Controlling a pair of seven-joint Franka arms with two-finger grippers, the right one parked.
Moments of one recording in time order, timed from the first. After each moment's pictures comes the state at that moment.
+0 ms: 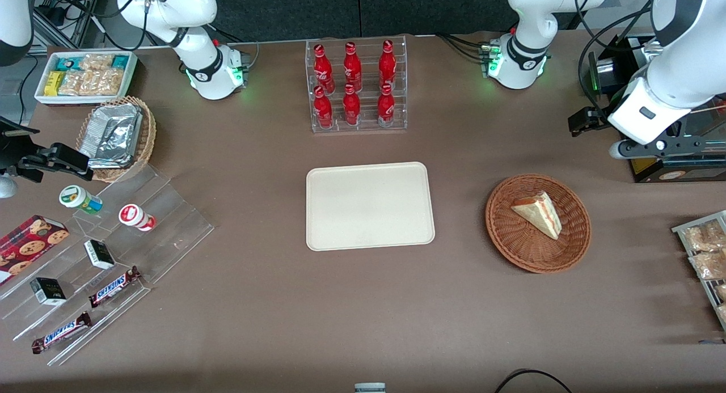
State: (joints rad) arm -0.02 -0.06 -0.12 -1.72 0.04 1.45 -0.15
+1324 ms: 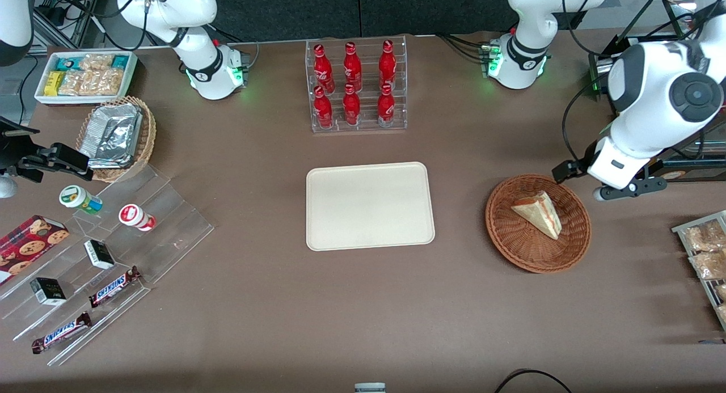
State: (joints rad) arm -0.02 -0.03 -0.06 -2.13 0.03 2.06 -0.31
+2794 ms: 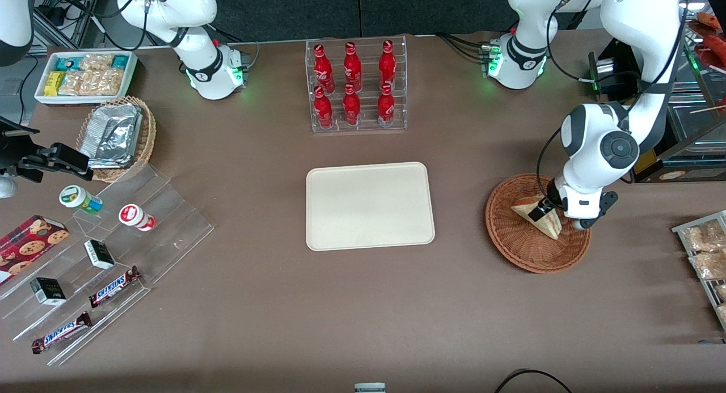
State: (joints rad) arm -0.02 0.22 -0.06 -2.27 0.03 2.46 -0.81
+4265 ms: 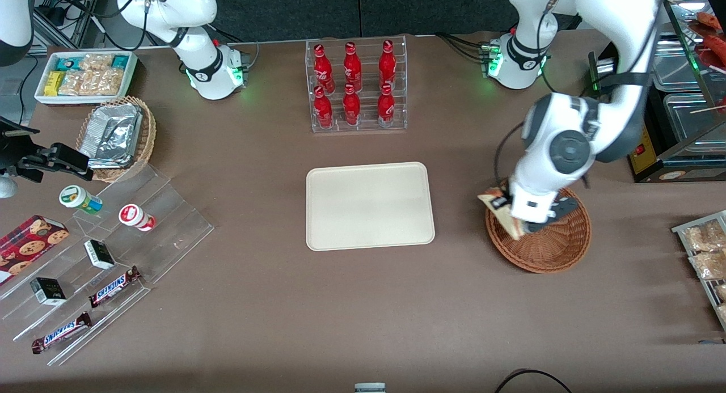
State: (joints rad) arm -0.30 0.23 -0.08 -1.96 0.02 2.06 -0.79
